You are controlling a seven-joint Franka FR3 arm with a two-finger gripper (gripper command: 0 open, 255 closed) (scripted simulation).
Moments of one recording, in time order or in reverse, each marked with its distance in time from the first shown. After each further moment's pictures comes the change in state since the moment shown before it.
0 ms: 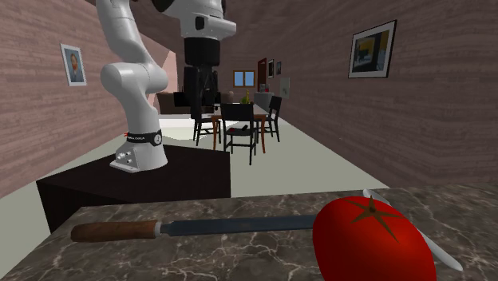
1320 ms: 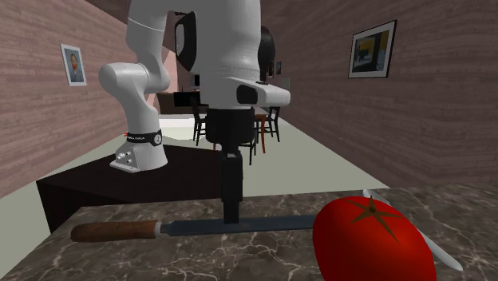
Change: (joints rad) arm -0.130 0.732 -0.028 0.489 0.362 0.251 -0.609
